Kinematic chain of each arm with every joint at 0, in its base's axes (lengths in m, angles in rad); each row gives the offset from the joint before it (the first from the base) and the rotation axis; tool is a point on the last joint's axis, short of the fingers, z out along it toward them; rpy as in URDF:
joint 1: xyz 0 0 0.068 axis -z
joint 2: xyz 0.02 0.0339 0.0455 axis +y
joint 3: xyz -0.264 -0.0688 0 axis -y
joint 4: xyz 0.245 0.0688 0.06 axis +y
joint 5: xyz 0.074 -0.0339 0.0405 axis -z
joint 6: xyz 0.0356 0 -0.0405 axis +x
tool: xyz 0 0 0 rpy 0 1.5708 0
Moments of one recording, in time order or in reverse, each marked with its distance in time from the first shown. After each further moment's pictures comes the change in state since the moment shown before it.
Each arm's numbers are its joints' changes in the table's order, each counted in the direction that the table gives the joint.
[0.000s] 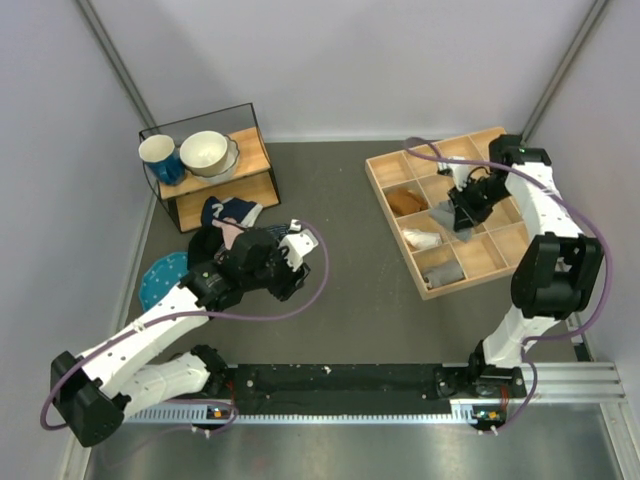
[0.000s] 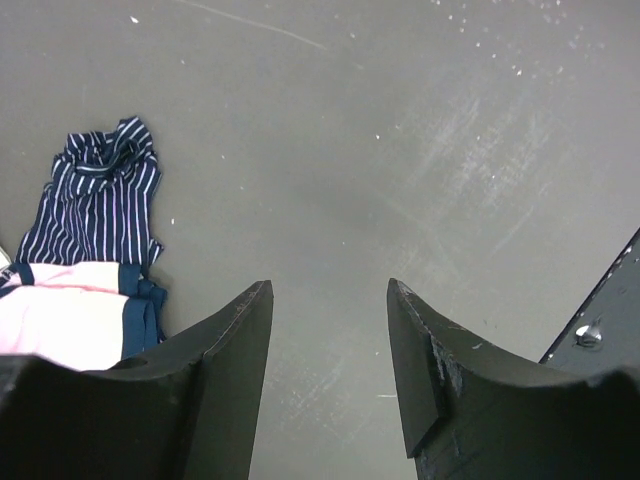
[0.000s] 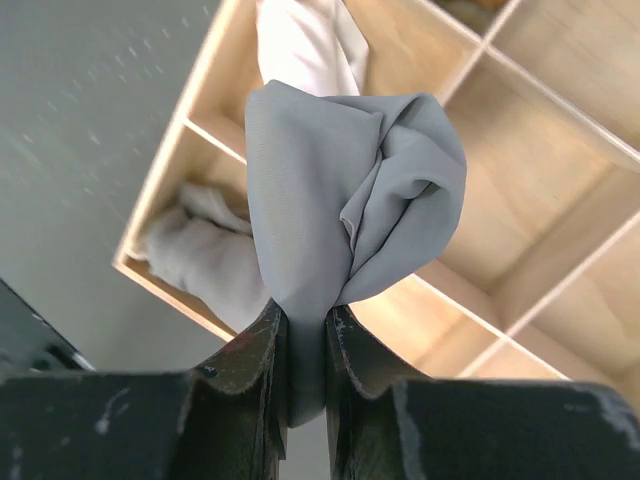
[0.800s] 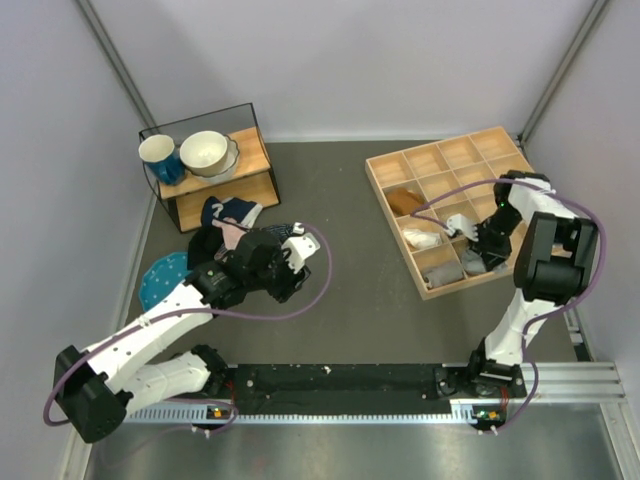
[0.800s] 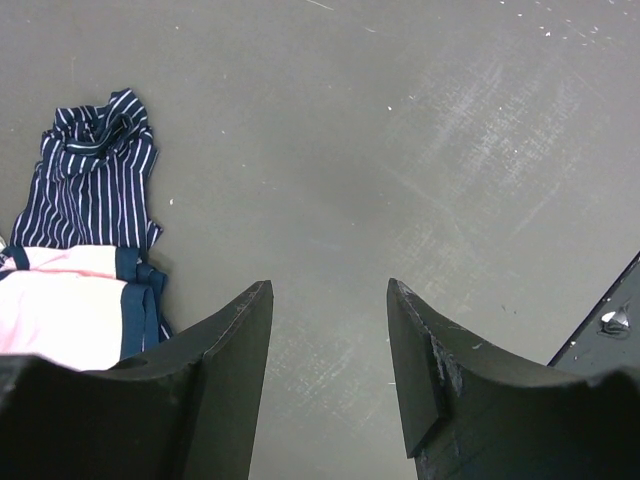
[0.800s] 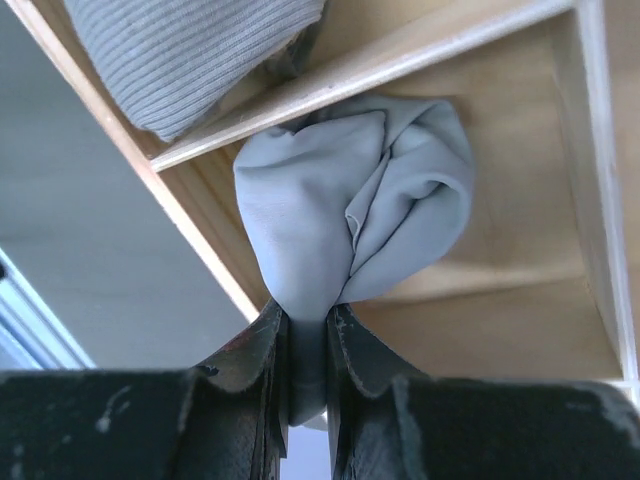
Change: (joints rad) left arm 0.000 0.034 -0.020 0.022 -0.023 0.033; right arm 0.135 0.129 -0.170 0.136 0.325 -0.756
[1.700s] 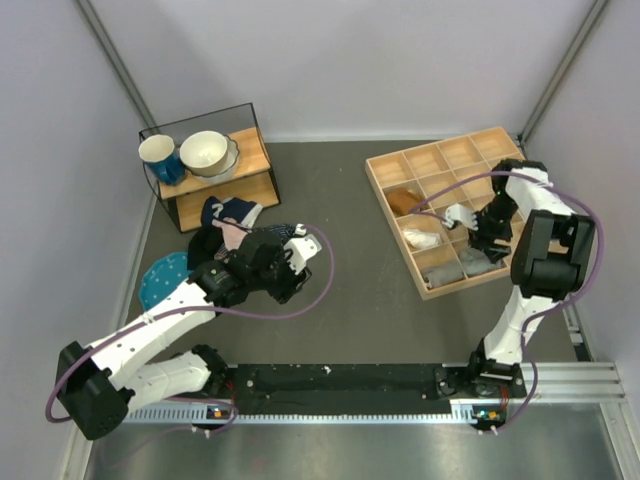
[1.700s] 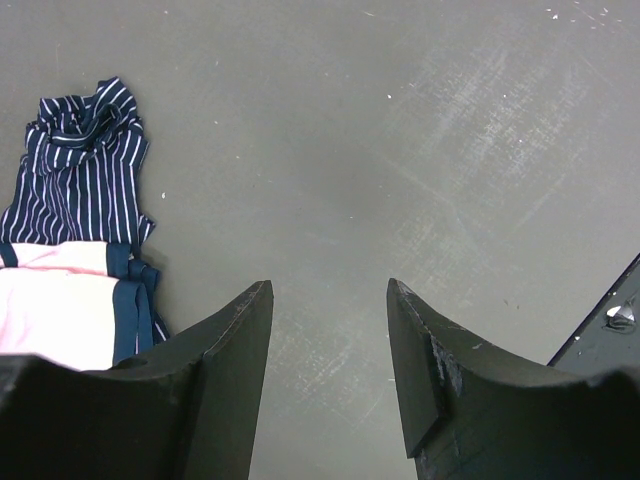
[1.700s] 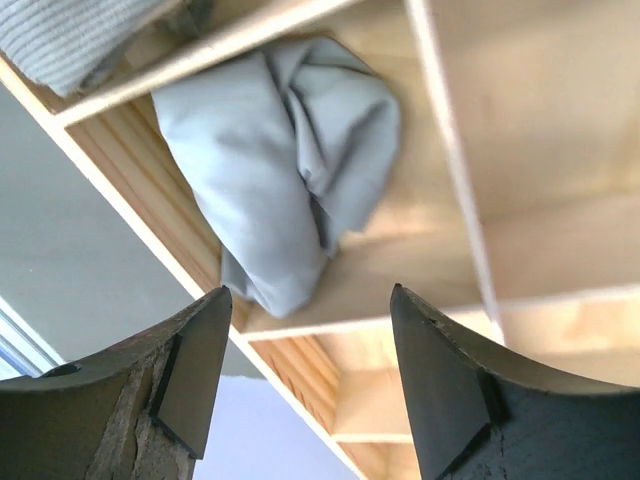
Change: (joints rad) left arm 0.000 0.024 -0.003 0.004 0.000 0.005; right arm -0.040 0.048 0.081 -0.028 0.080 -0.052
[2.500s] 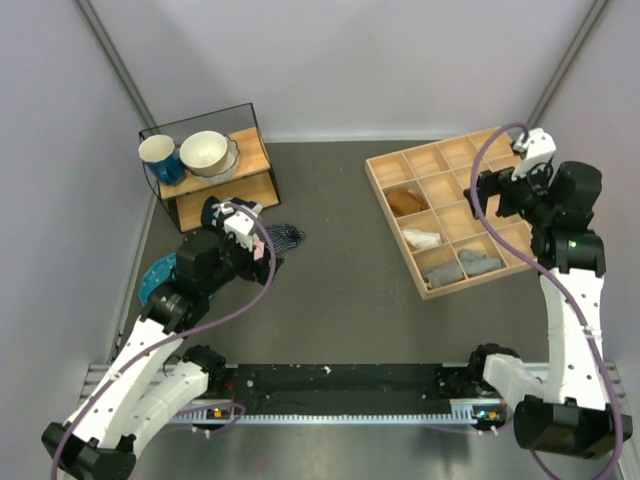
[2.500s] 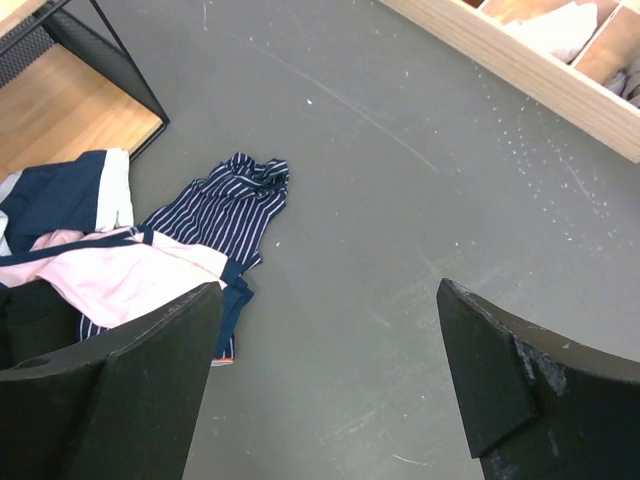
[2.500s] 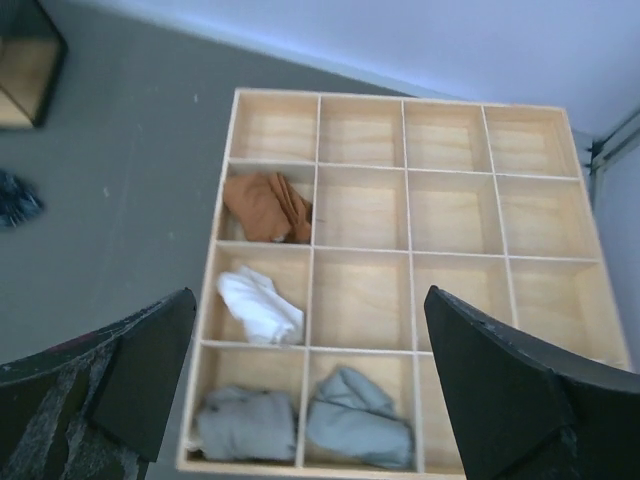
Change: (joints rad) left arm -0.290 -0.298 -0.050 -0.134 0.052 -0.198; right arm 0.003 -0.889 -0.248 -0.729 -0.363 1.328
